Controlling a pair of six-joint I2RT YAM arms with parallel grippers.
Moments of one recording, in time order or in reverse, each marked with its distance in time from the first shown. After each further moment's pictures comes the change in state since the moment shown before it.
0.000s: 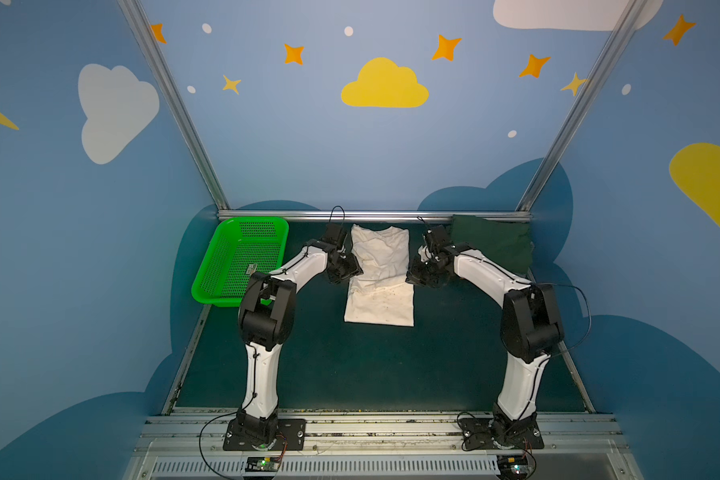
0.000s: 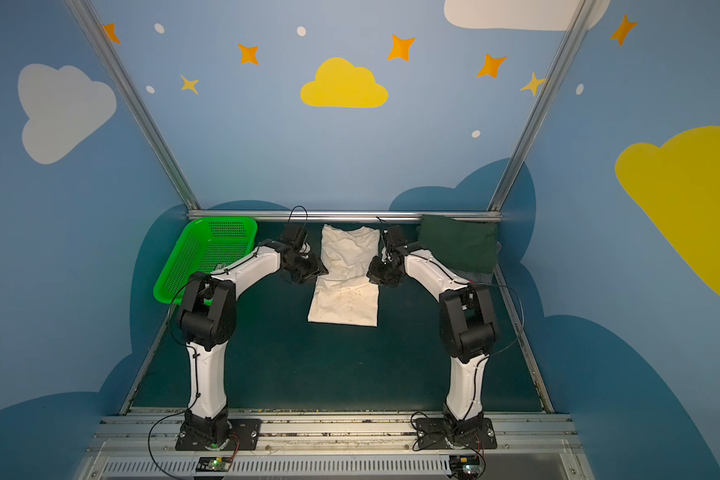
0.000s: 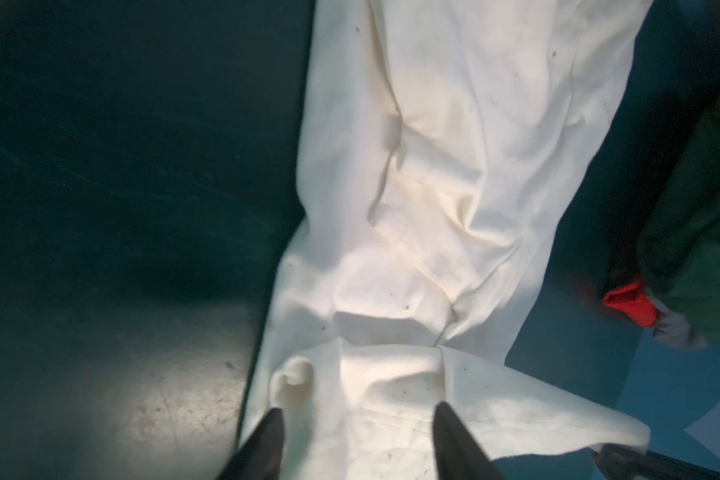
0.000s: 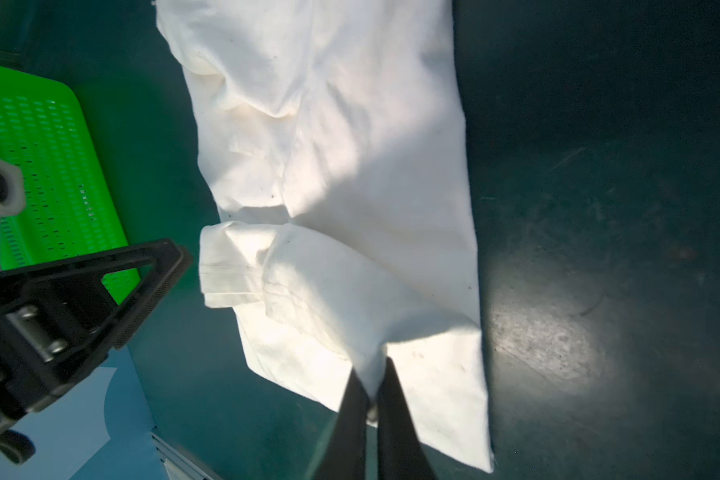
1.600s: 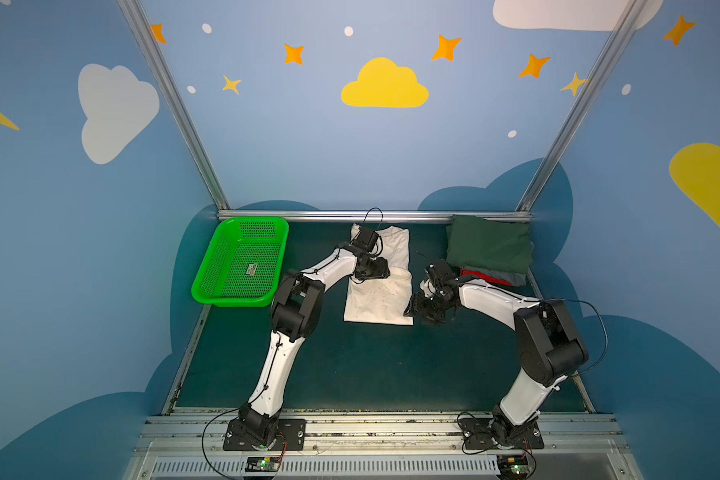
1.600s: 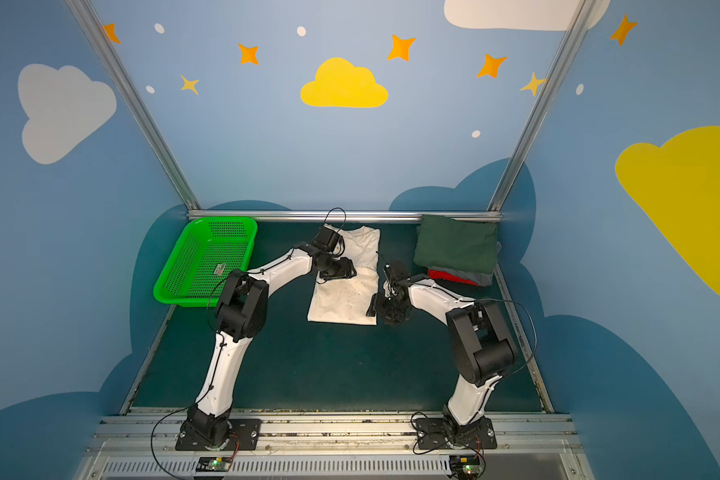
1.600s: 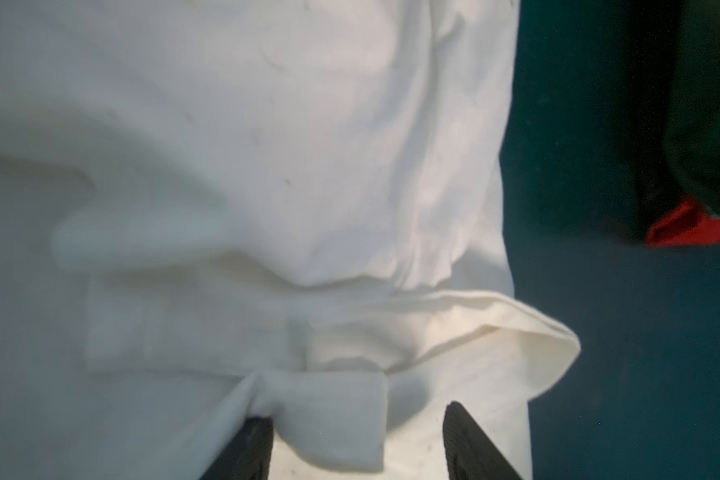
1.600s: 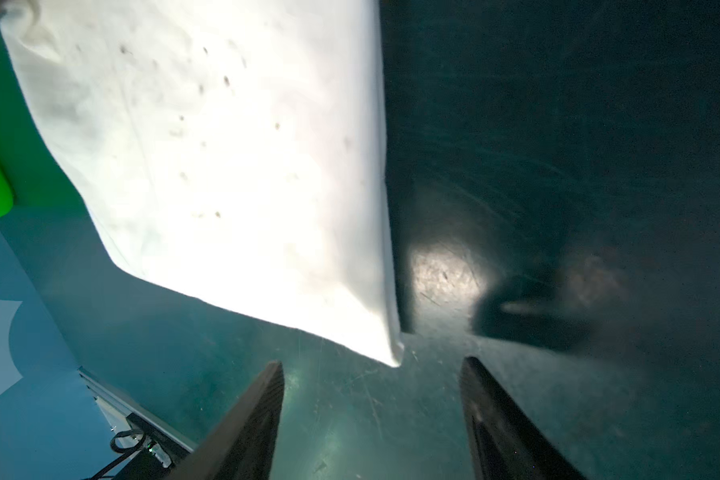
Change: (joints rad) left arm -0.156 0.290 0.347 0.037 -0.069 0.240; right arm 0.066 -0.225 -0.489 0.128 -0.018 -0.034
